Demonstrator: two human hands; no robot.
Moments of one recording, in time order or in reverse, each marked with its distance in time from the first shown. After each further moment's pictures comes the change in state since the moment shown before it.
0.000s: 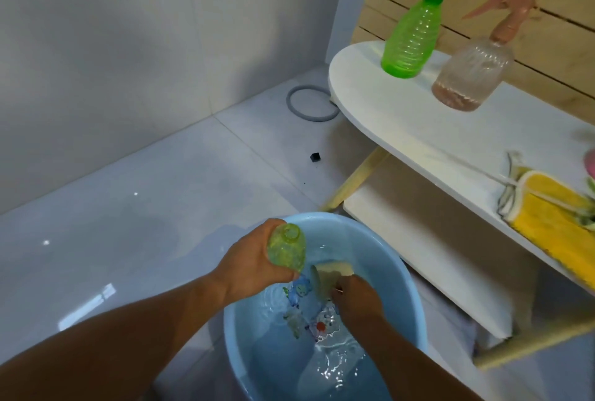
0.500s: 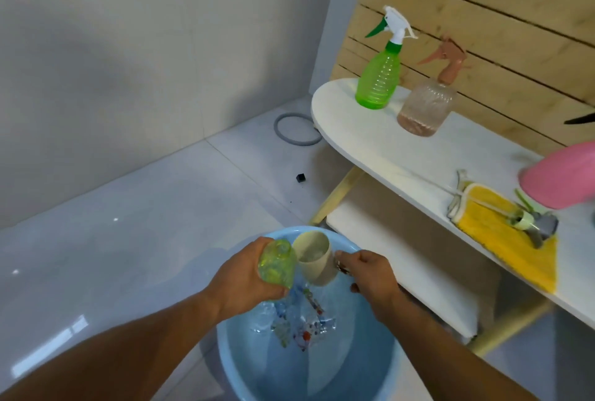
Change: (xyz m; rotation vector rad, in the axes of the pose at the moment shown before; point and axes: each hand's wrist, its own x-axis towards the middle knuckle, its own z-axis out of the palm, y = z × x) left_hand -0.030 0.012 0.002 0.028 0.010 0.031; right_hand -0.044 -0.002 -0.097 1.009 0.176 0.125
